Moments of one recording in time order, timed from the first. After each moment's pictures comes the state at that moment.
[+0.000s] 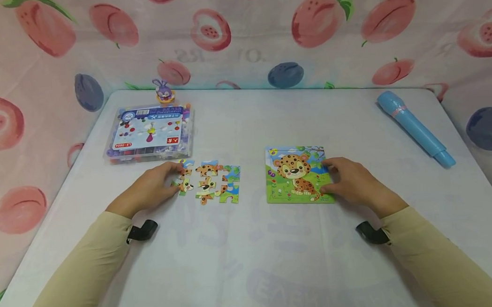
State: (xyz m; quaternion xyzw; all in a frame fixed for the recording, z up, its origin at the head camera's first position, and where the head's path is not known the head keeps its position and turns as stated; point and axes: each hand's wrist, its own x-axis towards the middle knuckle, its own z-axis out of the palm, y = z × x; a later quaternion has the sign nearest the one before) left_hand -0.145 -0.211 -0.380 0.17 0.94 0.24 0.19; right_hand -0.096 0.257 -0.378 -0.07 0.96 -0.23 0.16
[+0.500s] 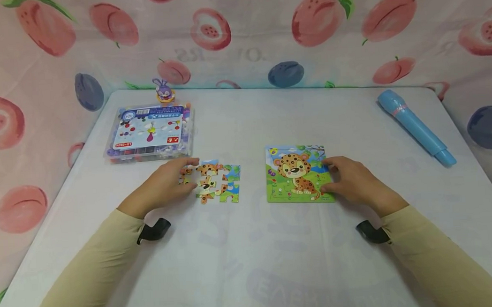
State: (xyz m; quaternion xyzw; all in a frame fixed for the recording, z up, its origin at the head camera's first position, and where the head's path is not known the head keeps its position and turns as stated) left_hand -0.138 -0.174 -0.360 0.21 0.92 0.27 0.16; right_hand -0.097 0.257 -0.377 -0.06 0.96 -0.24 0.16
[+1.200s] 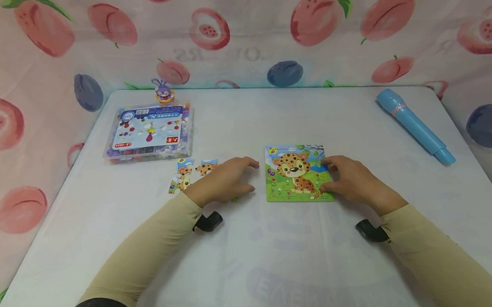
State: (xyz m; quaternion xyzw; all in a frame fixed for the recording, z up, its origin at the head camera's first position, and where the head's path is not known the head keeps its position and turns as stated) left_hand -0.144 -0.061 -0.372 0.31 0.89 0.27 0.21; right_hand -0.096 0.257 -0.376 -0.06 0.95 -0.24 0.16
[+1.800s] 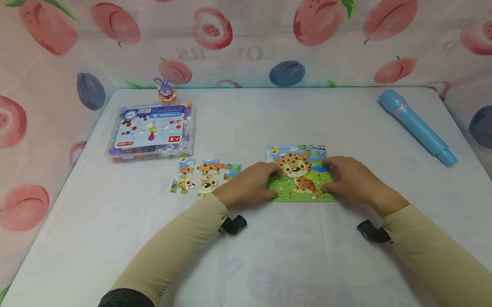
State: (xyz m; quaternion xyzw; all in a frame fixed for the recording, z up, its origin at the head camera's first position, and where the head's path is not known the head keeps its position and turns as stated) left_hand -0.139 -0.012 -0.389 0.35 0.88 0.25 0.21; right_hand -0.097 0.252 -0.376 -0.09 0.96 -0.22 0.15
